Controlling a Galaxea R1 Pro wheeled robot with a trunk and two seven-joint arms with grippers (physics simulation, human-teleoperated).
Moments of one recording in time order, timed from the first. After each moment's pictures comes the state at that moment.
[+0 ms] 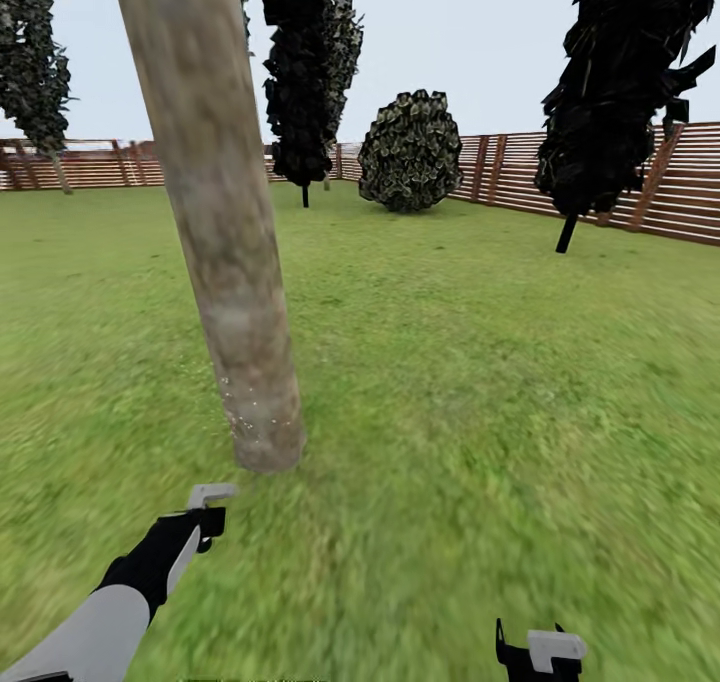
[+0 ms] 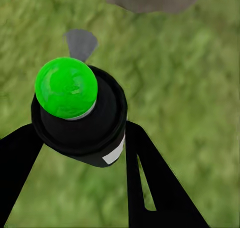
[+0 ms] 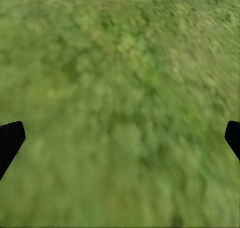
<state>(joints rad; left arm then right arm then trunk) -0.67 0.08 0.16 -0.49 -0.11 0.34 0.05 -0.35 -0.03 -0.04 -0.13 0.19 -0.70 -0.34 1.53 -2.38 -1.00</state>
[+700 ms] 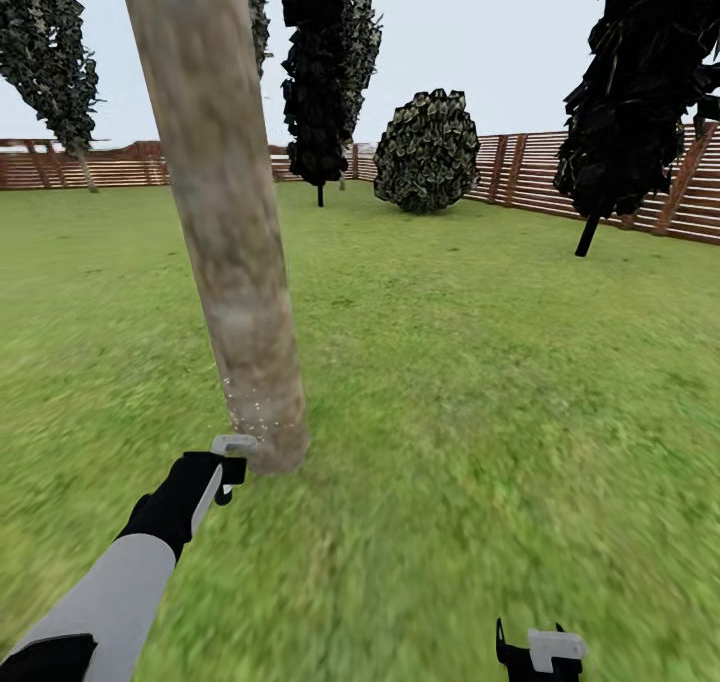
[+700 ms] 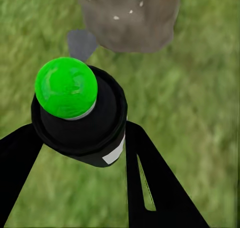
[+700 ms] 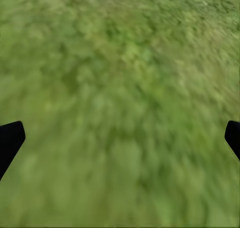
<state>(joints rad) -0.77 0.03 0.10 -0.68 -0.13 0.61 0.03 -0.35 -0.03 -0.04 -0.13 0.19 -0.70 -0.34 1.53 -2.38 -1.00</state>
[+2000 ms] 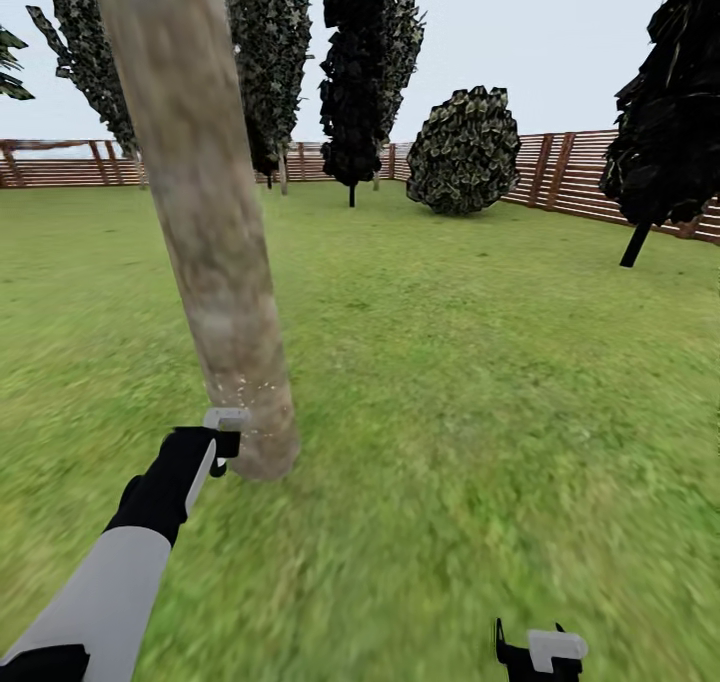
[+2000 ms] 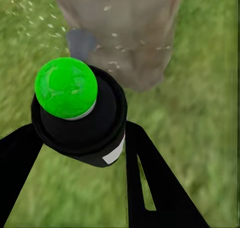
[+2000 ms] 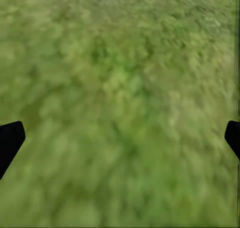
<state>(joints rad) -0.77 0.03 0.09 -0.88 -0.13 0.74 0.04 -0.35 -0.03 -0.04 -0.13 0.19 -0.70 -0.34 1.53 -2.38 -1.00</state>
